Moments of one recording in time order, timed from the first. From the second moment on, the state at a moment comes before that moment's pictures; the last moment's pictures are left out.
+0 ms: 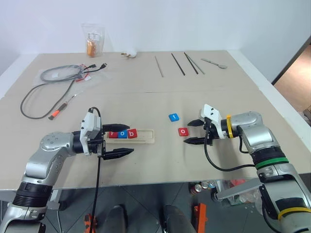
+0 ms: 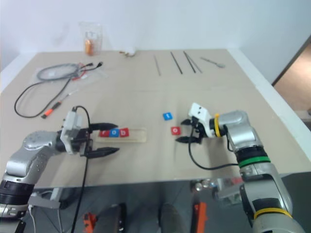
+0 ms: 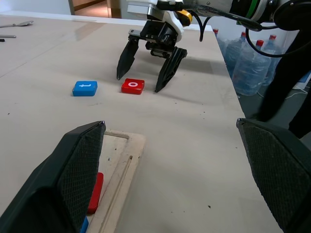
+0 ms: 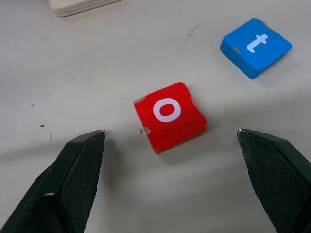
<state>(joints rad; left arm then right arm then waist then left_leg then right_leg) -0.33 0.63 0.02 -0.07 -0.57 0.27 -1.25 -0.76 -0.65 0.19 0.52 0.06 0.26 1.30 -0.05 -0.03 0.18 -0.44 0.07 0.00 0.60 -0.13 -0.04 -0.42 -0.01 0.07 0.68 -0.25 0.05</state>
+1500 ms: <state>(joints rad) -0.19 0.65 0.12 -0.02 -0.54 0.19 -1.20 -1.14 -0.32 0.45 0.67 -0.02 0.23 1.41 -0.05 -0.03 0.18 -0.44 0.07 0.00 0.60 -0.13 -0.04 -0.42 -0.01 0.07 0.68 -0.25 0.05</state>
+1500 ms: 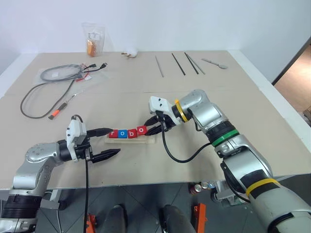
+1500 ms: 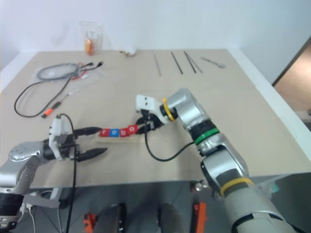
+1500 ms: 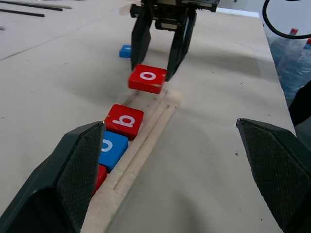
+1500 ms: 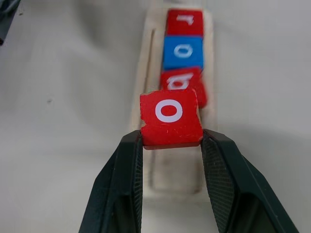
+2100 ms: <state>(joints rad) -0.16 0.64 0.12 -0.06 -0.55 0.19 -1.18 -1.23 -0.26 0.43 0.90 -0.12 0.05 1.31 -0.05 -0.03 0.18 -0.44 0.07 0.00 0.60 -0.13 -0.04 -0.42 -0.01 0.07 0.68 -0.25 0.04</state>
